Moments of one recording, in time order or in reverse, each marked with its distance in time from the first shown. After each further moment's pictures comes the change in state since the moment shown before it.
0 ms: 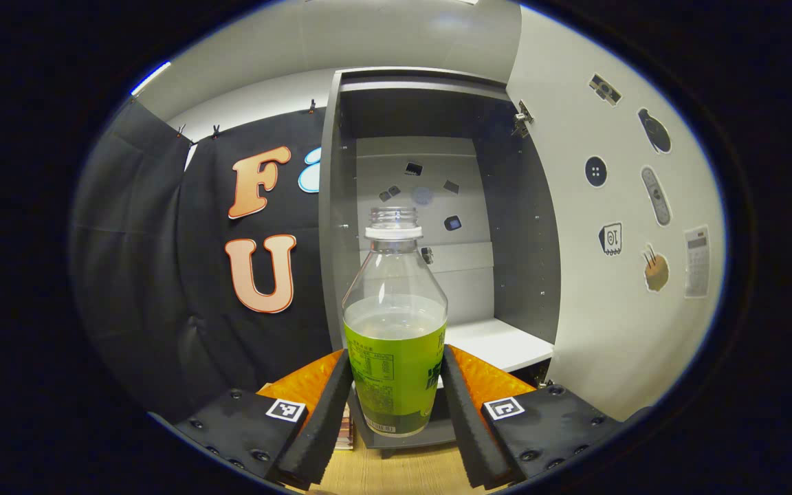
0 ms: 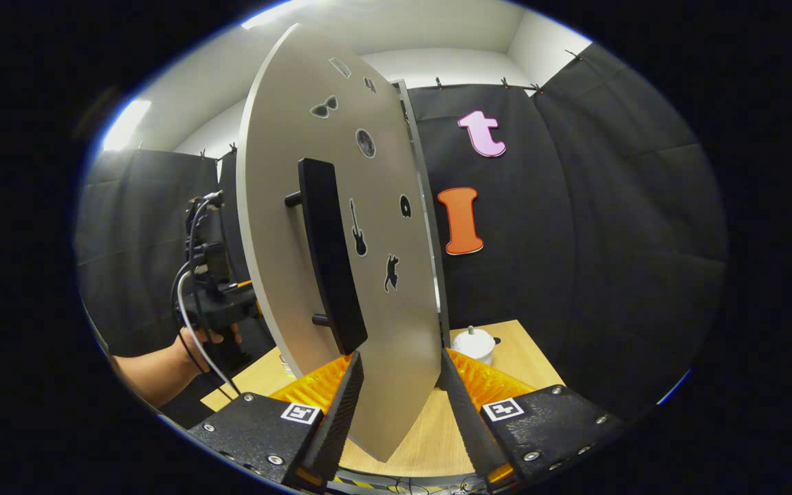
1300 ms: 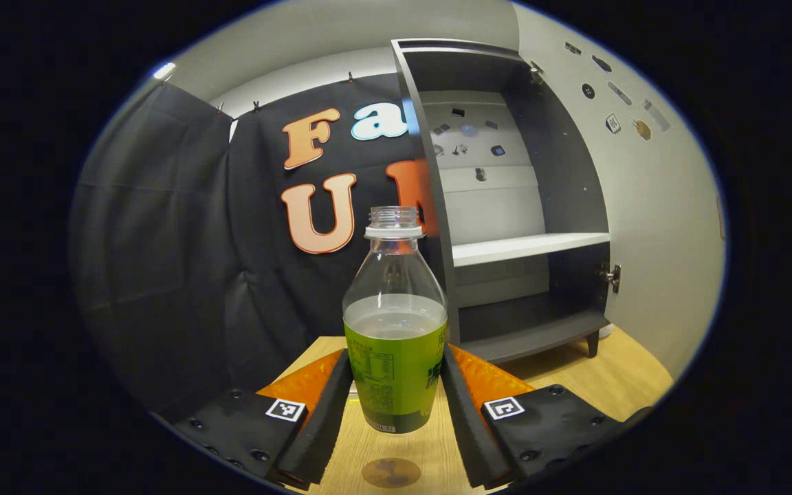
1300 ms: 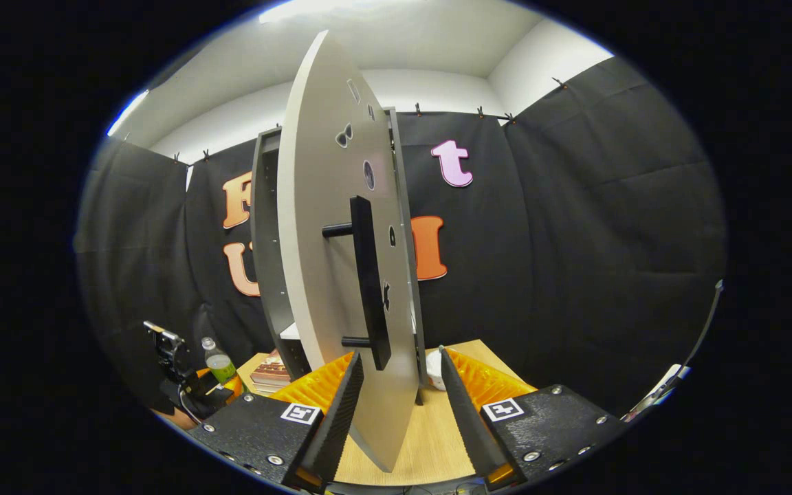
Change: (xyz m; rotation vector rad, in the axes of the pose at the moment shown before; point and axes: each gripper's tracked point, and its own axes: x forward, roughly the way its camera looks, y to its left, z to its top) left arm -0.069 0.105 -0.198 0.053 0.135 0.145; right arm -0.023 0.028 0.024 -0.019 -0.098 -0.199
